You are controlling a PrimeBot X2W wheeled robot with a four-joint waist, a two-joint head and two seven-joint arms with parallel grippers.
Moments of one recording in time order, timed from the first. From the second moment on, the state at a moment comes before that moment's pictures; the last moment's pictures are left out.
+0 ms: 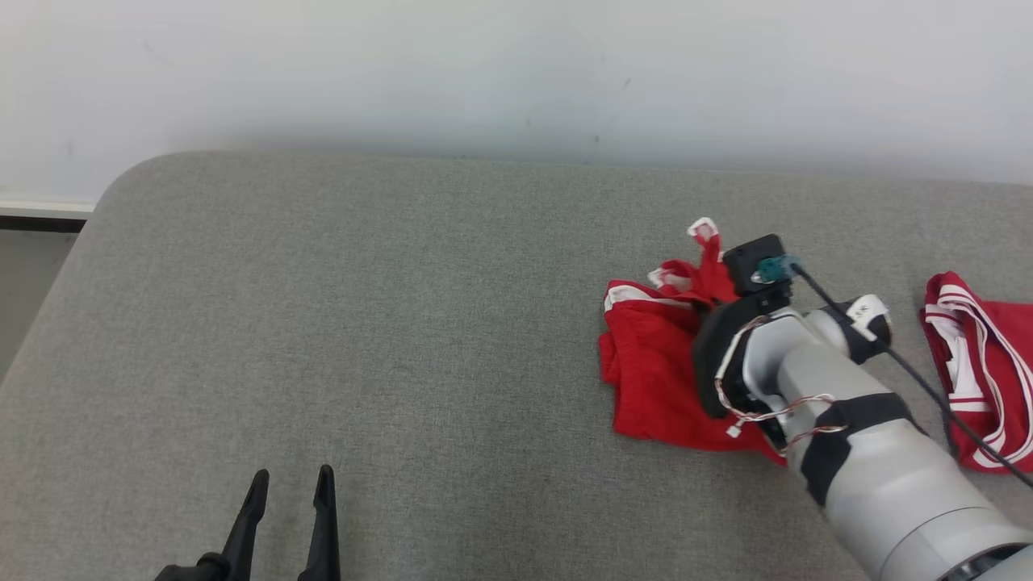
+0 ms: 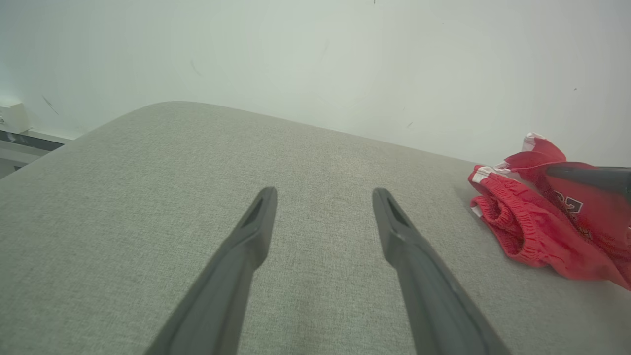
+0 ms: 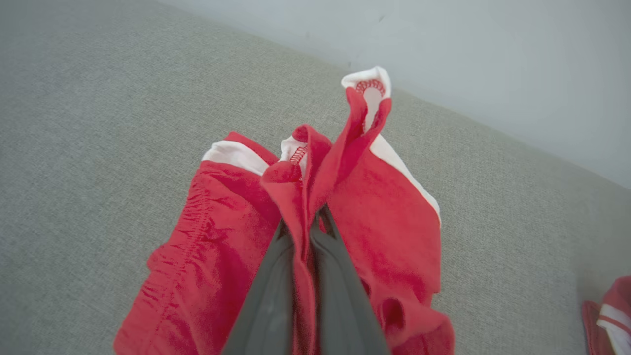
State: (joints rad) left arm 0.07 0.05 -0.05 0.08 -0.25 -0.06 -0.26; right arm -0.95 -0.15 0.66 1.26 0.45 0.13 0.04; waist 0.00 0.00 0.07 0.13
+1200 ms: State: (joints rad) left arm 0.06 0.05 -0.08 0.09 -0.26 -0.05 -0.26; right arm -0.77 -0.24 0.50 1.13 0.47 0.13 -0.03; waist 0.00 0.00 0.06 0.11
